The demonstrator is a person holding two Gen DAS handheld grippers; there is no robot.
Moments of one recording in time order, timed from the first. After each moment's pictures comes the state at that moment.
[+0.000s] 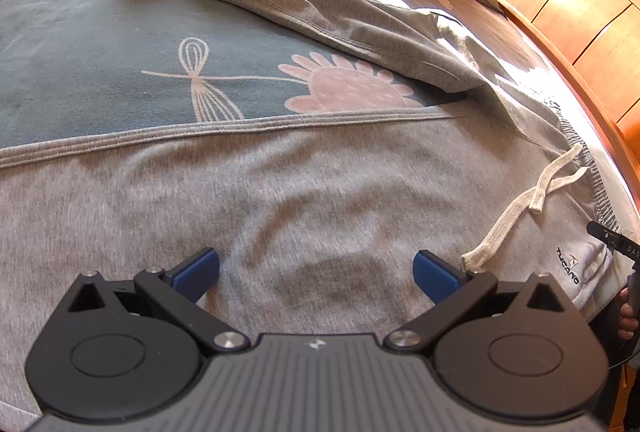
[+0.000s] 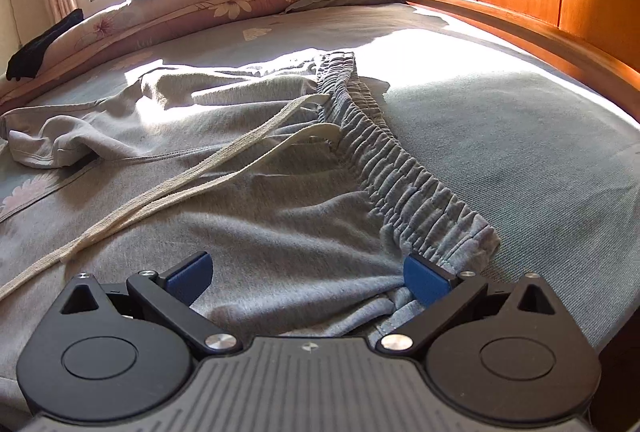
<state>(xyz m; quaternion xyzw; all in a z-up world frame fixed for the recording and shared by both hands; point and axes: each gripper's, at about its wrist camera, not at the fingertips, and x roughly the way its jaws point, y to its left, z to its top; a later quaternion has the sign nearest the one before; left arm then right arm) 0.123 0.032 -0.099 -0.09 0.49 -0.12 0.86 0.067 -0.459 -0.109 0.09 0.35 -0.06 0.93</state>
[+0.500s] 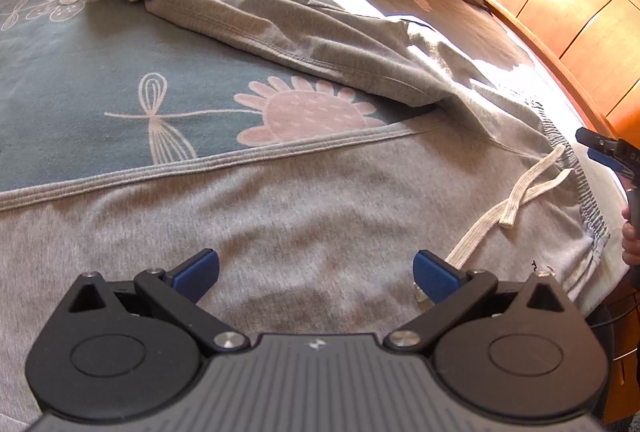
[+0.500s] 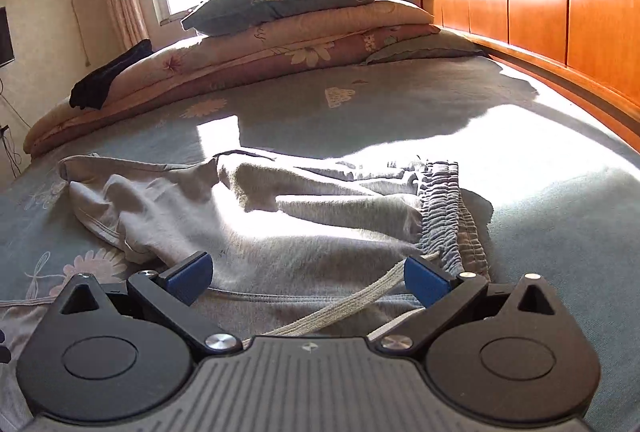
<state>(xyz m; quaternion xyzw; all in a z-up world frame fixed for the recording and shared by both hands) 0.139 -0.011 -0.067 -0.06 0.47 -0.16 0.87 0.161 -0.441 -0.046 0.07 0.30 0.07 0.95</state>
